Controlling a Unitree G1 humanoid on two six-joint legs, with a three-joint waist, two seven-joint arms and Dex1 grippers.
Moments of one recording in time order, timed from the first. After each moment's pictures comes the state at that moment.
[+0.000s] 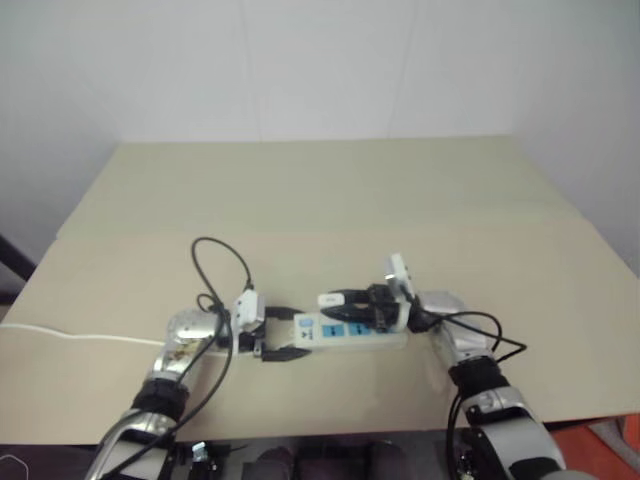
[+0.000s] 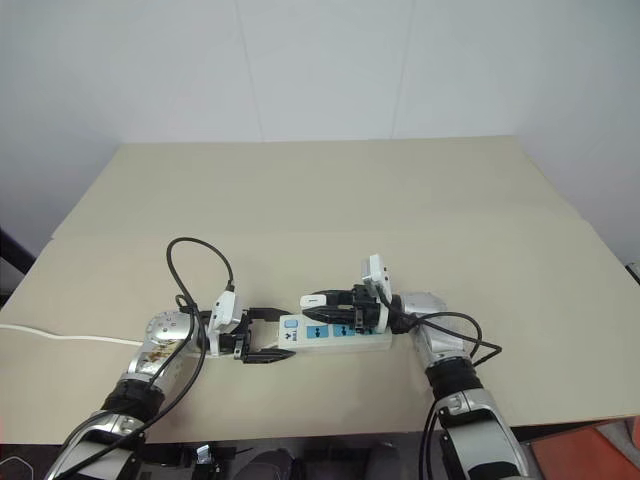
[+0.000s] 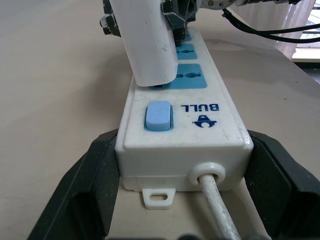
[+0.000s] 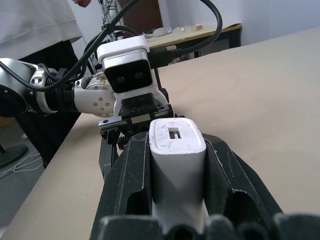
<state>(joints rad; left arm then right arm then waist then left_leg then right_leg) -0.44 0.42 -0.13 0.51 -0.28 -0.24 -1.42 -0.58 -0.27 0.11 0.50 0.40 0.02 1.39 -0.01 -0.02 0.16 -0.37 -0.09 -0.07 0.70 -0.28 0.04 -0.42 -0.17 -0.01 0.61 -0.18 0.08</state>
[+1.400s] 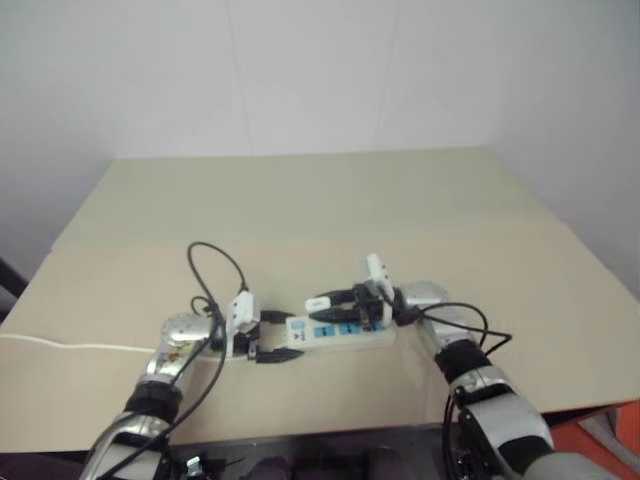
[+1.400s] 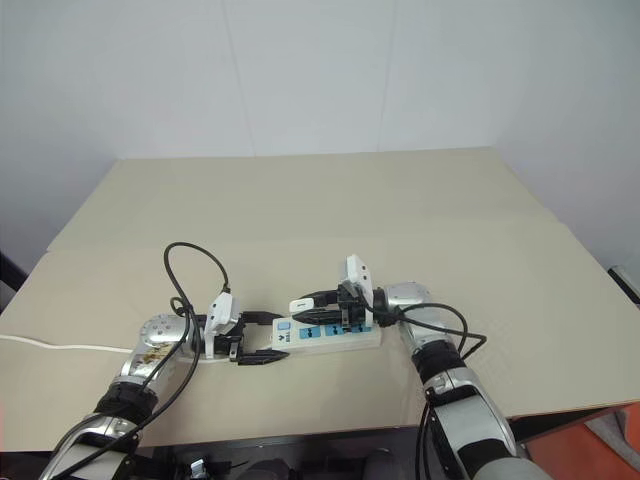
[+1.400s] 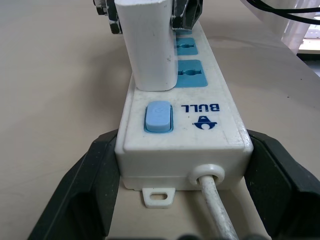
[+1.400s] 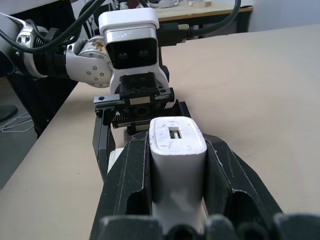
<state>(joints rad) -0.42 0.44 -0.12 0.52 -0.26 -0.20 -1.39 -0.68 -0.25 0.19 0.68 0.30 -0.10 1.39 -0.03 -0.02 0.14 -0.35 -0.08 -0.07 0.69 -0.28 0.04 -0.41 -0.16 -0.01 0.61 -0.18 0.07</state>
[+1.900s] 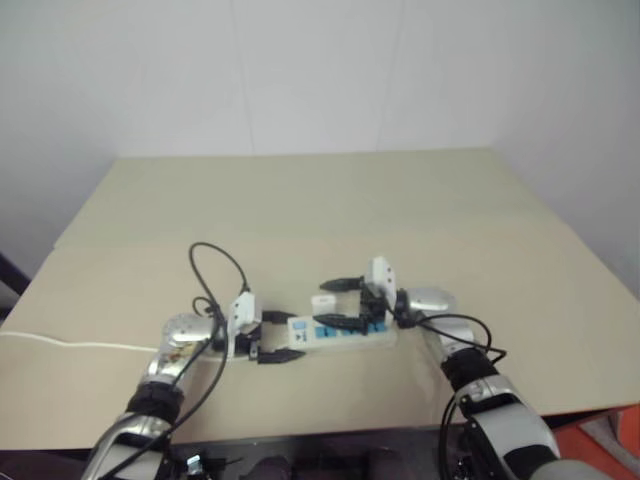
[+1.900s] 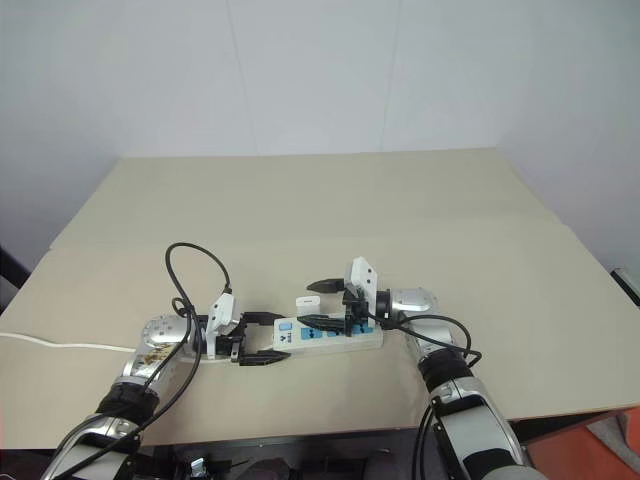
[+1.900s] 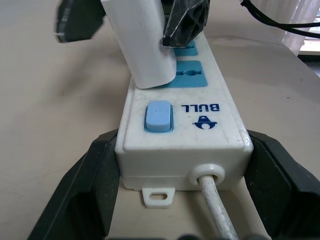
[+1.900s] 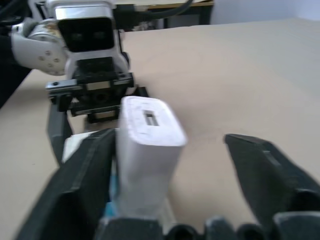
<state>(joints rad) -0.42 0.44 -0.13 0.52 -0.26 -0.21 -1.39 -0.65 -0.27 0.18 0.65 0.25 -0.15 1.23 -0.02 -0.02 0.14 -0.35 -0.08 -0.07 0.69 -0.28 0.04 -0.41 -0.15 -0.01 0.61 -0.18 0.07</state>
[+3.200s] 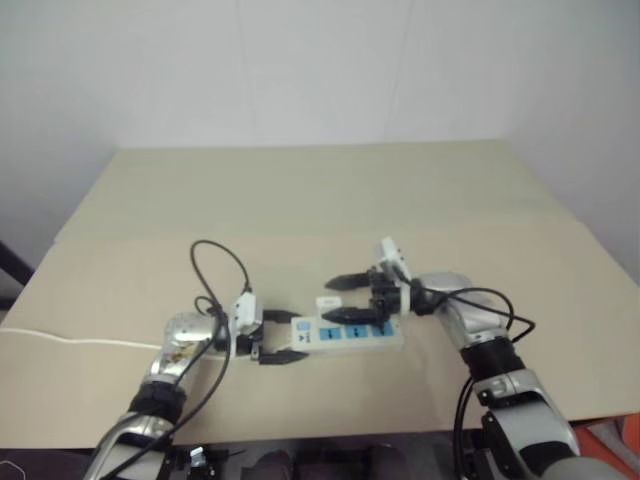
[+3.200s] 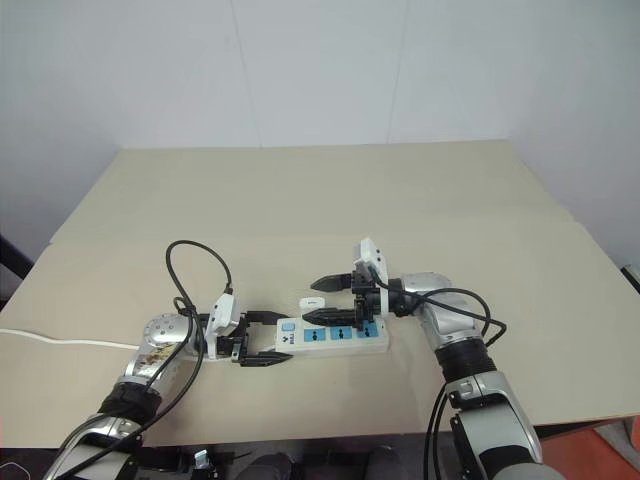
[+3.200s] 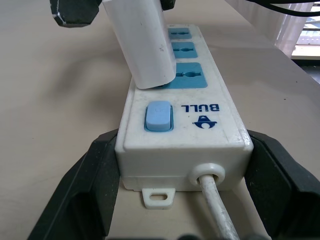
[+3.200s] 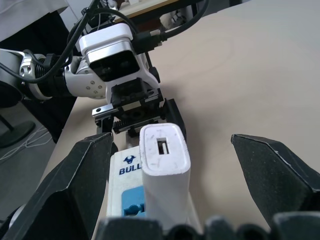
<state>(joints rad) -0.42 0.43 -0.13 0.51 -0.27 -0.24 -1.41 -0.66 -0.36 0.16 0.38 0.36 0.33 1.35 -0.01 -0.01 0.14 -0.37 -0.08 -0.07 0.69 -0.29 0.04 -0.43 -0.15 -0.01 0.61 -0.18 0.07</state>
